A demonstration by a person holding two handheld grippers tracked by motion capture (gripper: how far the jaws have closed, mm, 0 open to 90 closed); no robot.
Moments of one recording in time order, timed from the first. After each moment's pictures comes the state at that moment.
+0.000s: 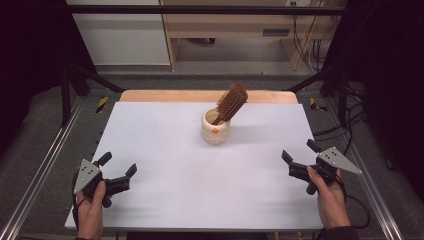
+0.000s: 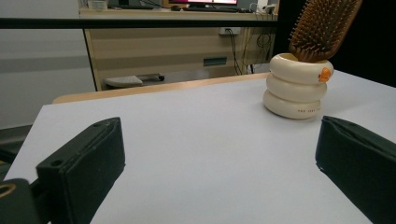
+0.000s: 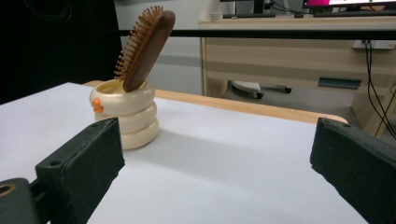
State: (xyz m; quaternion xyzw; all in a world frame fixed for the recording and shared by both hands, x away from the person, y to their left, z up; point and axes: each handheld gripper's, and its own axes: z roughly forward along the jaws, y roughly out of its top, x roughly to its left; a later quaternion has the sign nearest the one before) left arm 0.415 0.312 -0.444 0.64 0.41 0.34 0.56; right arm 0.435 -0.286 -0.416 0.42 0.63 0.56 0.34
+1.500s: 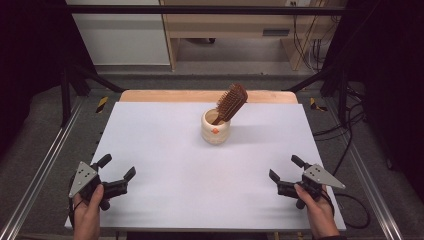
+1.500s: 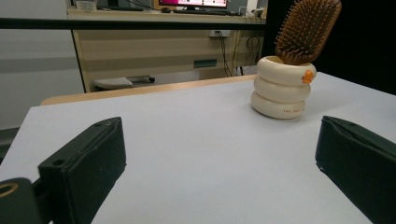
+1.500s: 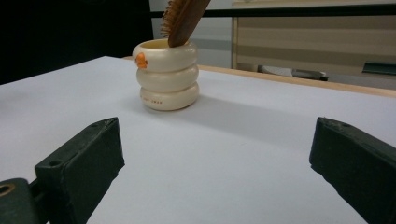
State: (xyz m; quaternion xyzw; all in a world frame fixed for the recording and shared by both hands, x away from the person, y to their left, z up) left arm 0.407 0.315 -0.442 0.65 0.39 0.32 0.57; right arm 0.416 -0.264 -0.462 0.39 0.66 0.57 0.29
